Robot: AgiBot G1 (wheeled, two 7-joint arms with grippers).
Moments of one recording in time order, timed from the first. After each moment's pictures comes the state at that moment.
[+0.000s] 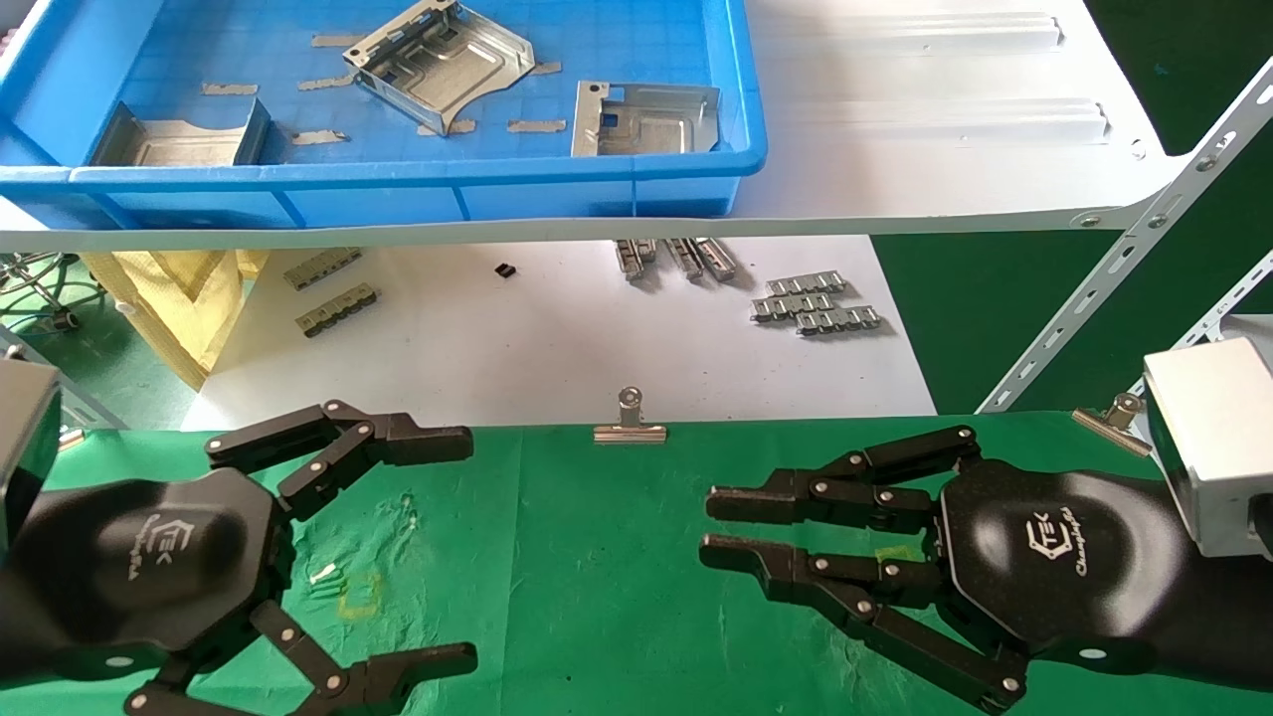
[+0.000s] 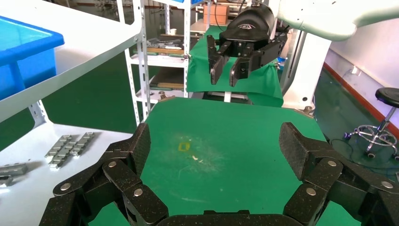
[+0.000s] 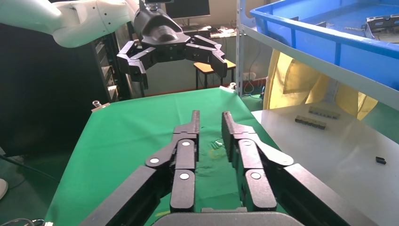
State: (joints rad) left arm -1.08 0.61 0.28 -1.28 0.73 1.50 -0.19; right arm 1.09 -0.59 -0.34 1.27 -0.69 -1.47 0.15
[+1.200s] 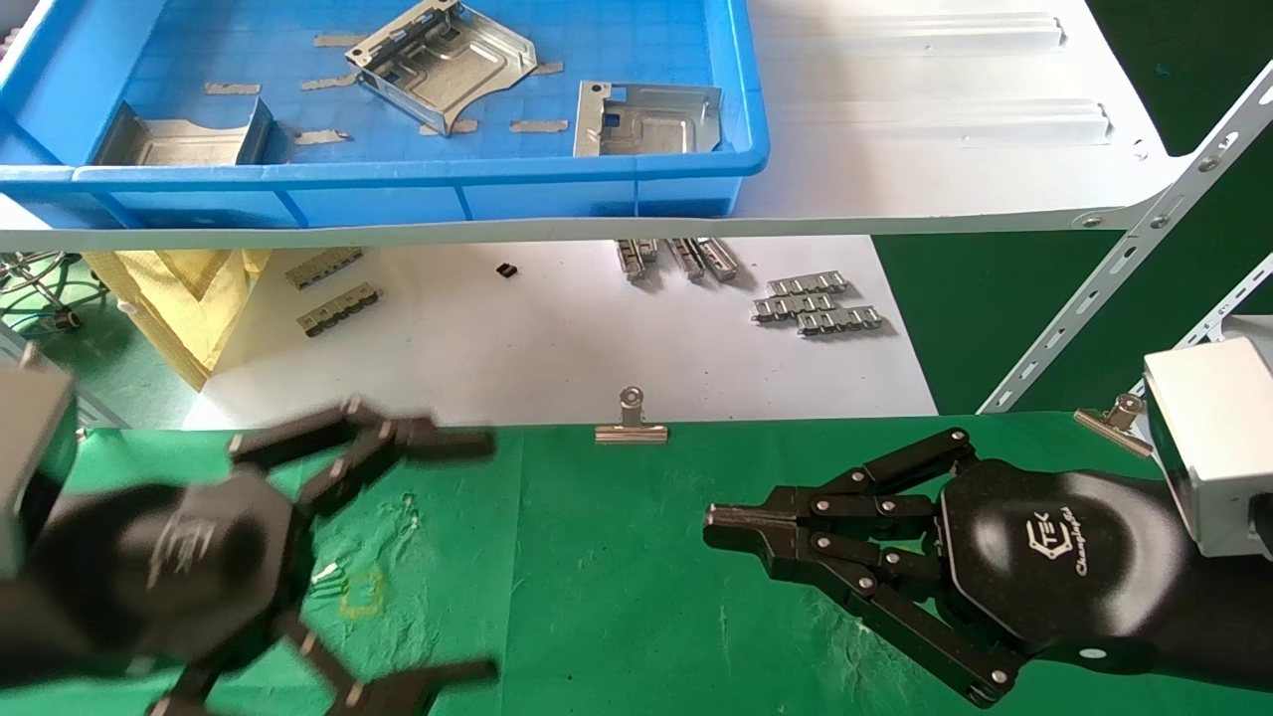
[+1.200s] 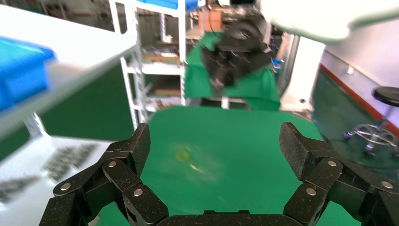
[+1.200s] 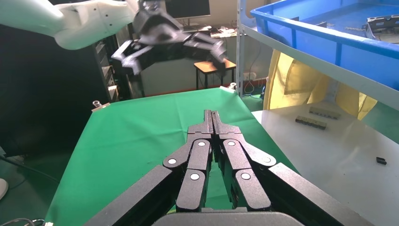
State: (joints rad) left arm -1.18 0.67 0.30 -1.23 0.77 1.48 -0.17; right arm 1.09 -0.59 -0.34 1.27 -0.69 -1.47 0.15
